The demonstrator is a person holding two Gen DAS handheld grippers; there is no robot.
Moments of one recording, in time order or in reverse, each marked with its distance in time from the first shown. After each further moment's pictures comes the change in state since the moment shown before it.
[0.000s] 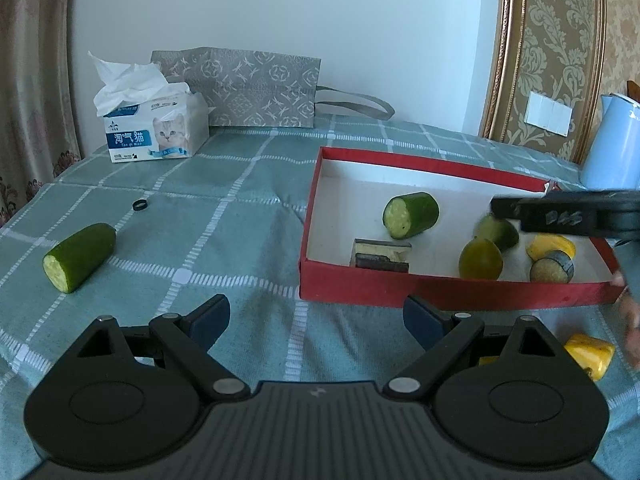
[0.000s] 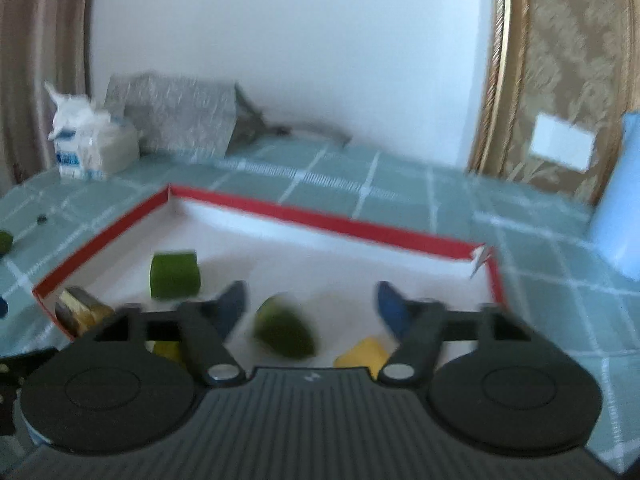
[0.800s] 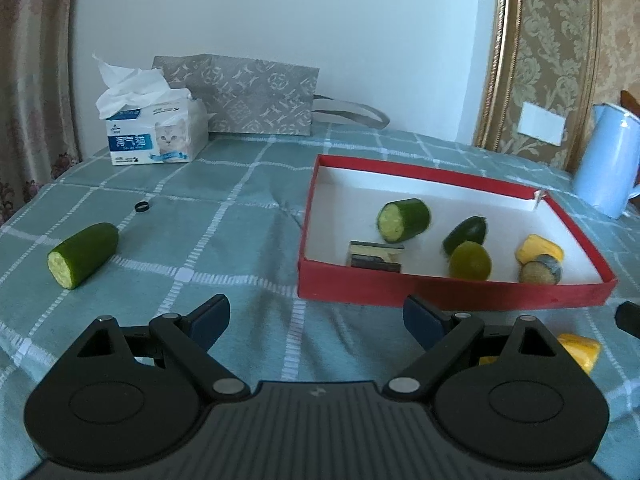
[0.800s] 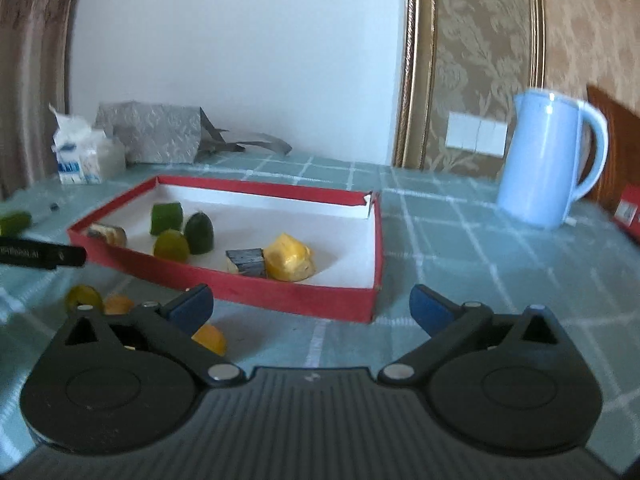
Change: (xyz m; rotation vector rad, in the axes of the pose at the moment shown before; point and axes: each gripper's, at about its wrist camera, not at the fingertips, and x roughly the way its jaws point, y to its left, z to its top) left arm -0.013 0.003 -0.004 -0.015 -0.031 -0.036; right arm -0.123 -0.033 -0.079 0.092 -0.076 -0.097
